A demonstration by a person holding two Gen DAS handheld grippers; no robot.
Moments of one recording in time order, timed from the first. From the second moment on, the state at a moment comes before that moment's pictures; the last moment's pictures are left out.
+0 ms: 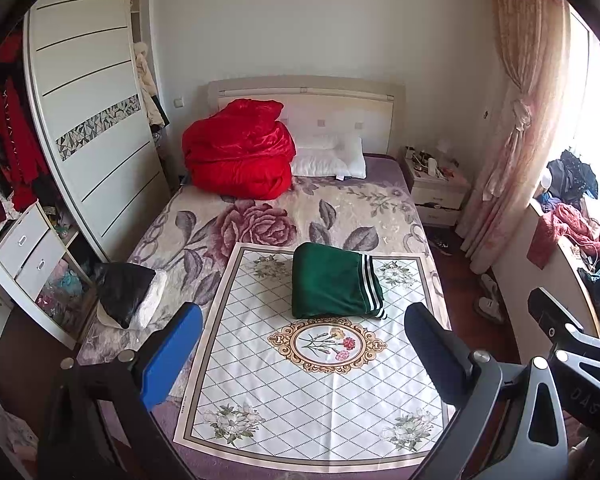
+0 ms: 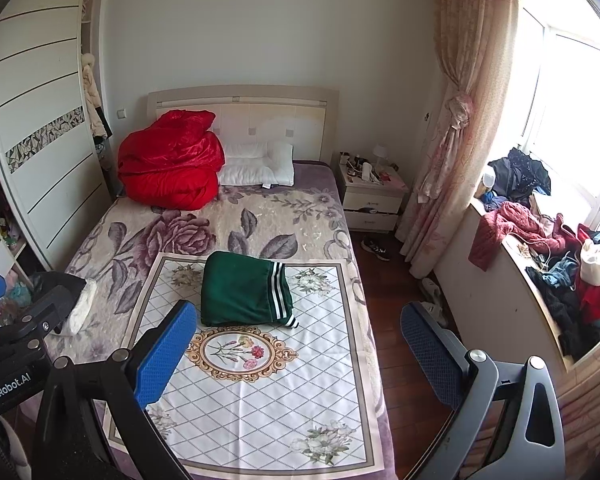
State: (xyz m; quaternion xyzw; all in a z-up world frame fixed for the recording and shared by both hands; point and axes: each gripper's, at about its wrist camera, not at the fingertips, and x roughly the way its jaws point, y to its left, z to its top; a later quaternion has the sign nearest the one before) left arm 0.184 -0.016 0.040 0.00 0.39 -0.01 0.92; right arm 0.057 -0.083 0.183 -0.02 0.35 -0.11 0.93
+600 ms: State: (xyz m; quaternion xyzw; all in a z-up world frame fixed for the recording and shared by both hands) left arm 0.181 -0.020 0.044 0.00 0.39 0.00 0.92; right arm 0.046 -0.071 0.178 -0.02 0.35 -0.11 0.93
